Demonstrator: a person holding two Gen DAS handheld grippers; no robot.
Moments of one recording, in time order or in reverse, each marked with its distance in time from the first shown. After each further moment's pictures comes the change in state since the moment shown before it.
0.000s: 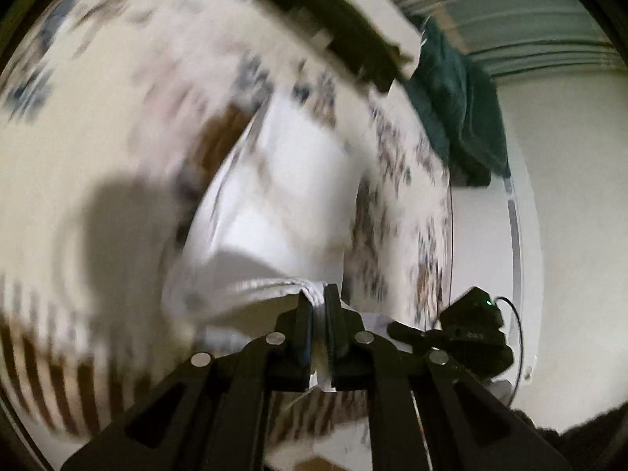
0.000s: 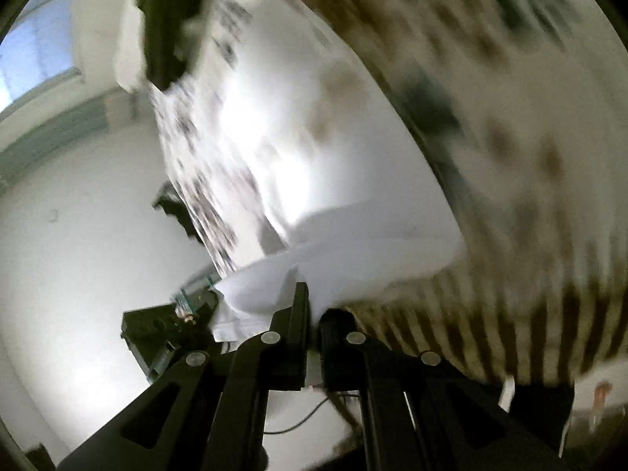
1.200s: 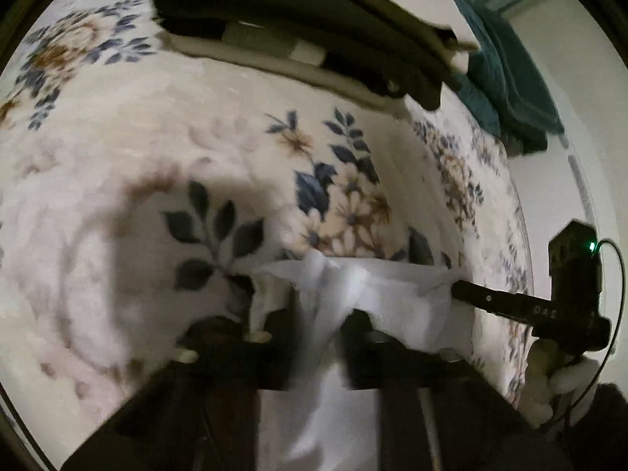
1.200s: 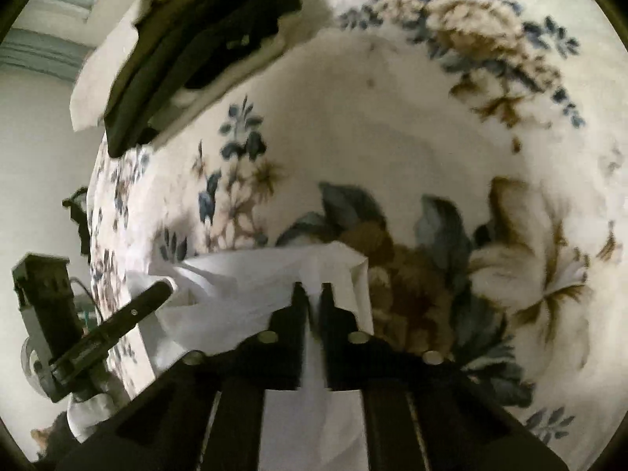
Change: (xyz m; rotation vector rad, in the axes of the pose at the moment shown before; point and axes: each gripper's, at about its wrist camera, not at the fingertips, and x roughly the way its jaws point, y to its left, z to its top) left arm 0.127 0.005 0.153 0.279 0.046 0.205; right arm 0.044 0.094 0.184 -0.385 -0.276 -0.430
